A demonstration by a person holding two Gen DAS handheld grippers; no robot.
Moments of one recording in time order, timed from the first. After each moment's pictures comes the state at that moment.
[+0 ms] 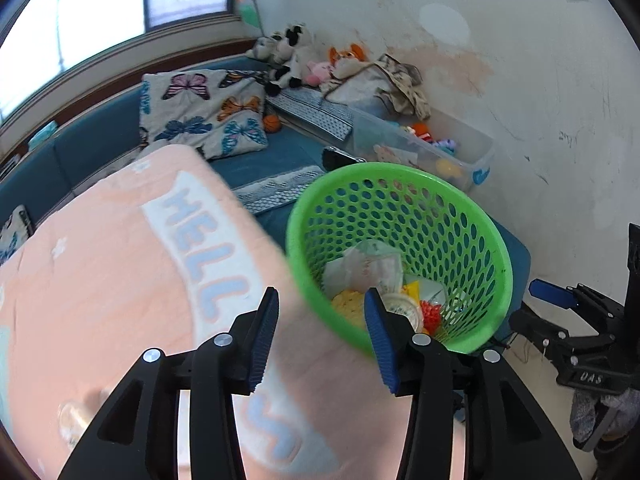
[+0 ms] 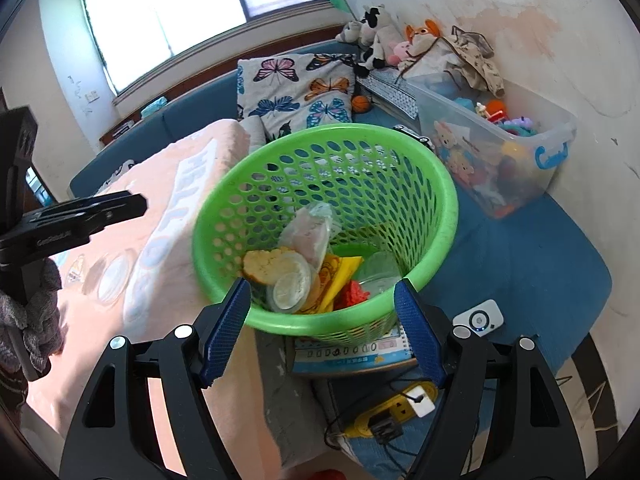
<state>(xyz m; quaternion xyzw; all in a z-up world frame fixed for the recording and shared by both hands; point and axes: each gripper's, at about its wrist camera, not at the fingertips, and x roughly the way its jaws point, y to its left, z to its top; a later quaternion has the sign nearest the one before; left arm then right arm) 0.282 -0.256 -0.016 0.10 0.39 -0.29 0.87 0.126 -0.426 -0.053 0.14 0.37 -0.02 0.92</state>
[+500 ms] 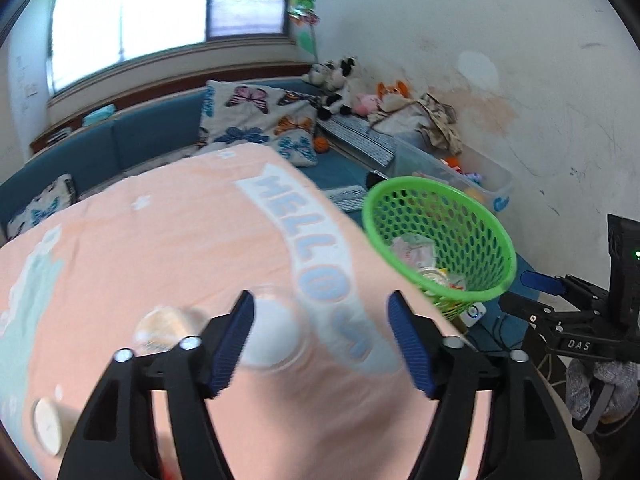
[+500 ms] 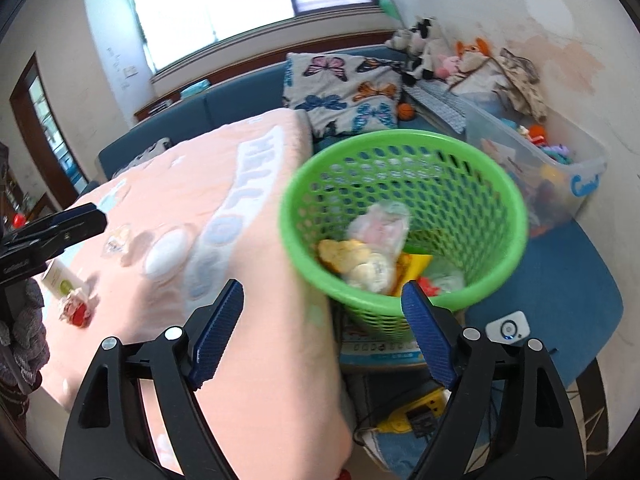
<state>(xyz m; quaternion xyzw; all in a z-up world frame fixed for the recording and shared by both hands) 0.213 -0.138 0.005 0.05 0.35 -0.22 0.91 0.125 -0.347 -0.036 0.09 0.37 0.04 0.93</state>
